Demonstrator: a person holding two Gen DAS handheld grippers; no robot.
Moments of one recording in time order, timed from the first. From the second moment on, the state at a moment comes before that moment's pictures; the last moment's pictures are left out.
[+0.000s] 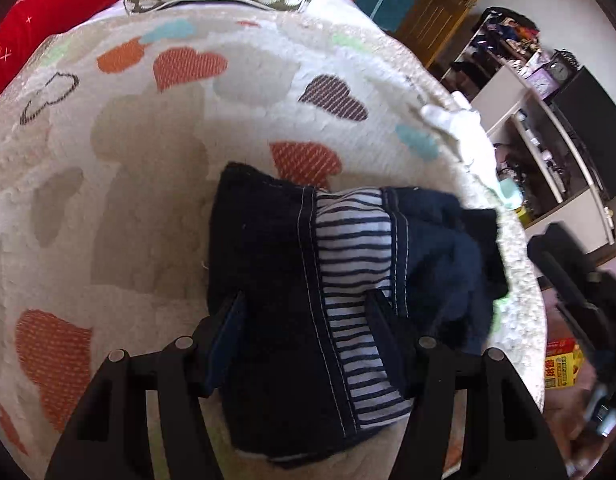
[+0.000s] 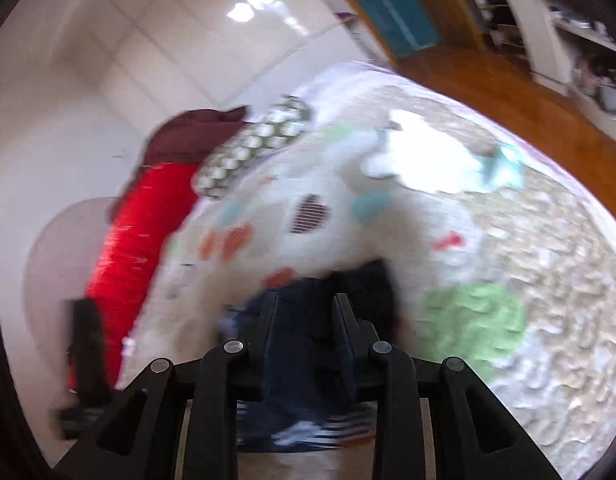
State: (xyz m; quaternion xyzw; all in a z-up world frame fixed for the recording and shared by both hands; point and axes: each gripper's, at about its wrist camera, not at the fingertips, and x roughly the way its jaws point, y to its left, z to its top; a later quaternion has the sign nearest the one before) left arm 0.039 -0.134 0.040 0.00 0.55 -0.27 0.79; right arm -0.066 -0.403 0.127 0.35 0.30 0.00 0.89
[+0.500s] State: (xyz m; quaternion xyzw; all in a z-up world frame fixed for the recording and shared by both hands) left arm 0.044 -0.080 0.054 -0.07 0.53 -0.29 0.79; right arm -0.059 -0.415 0.091 0.29 0.35 -0.03 0.89
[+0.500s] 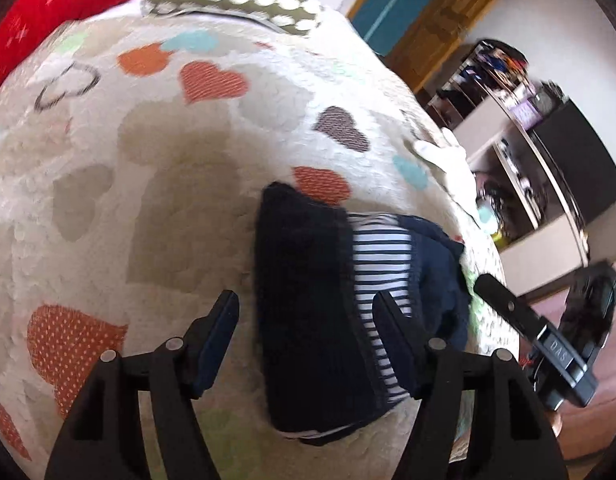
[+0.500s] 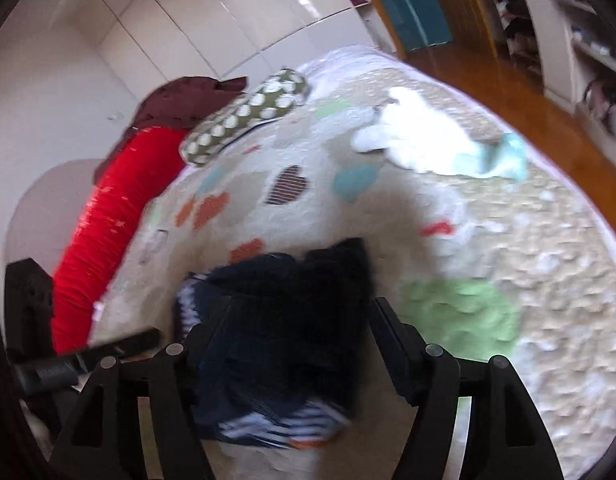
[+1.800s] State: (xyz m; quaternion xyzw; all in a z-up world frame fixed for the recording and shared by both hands) left arm -0.021 -0.053 0.148 -0.01 0.35 -0.22 0.91; right arm -0.061 -0.383 0.142 0.28 0.31 0.02 0.91
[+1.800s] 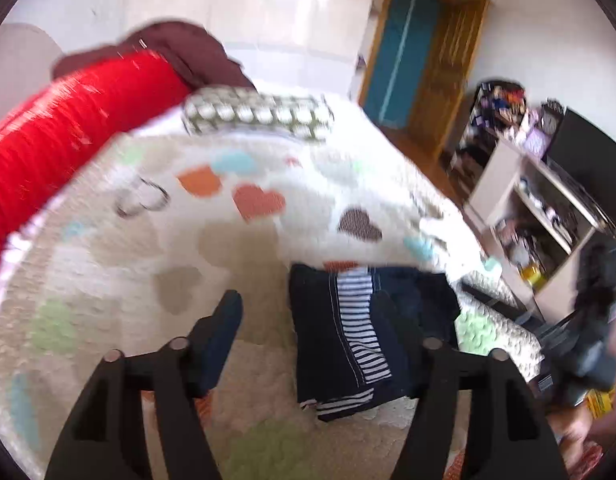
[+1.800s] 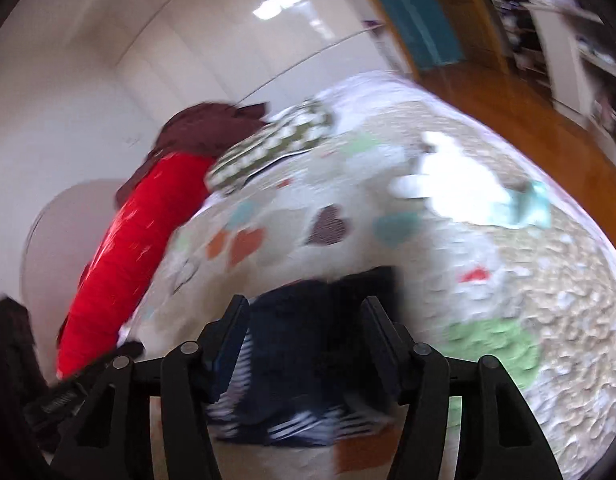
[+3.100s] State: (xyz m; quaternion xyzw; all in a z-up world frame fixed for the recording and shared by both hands) left arm -0.097 -0.069 0.140 0.06 0.37 -0.18 0.91; right arm -0.142 -0.339 0.106 0.21 0.38 -0.11 0.89
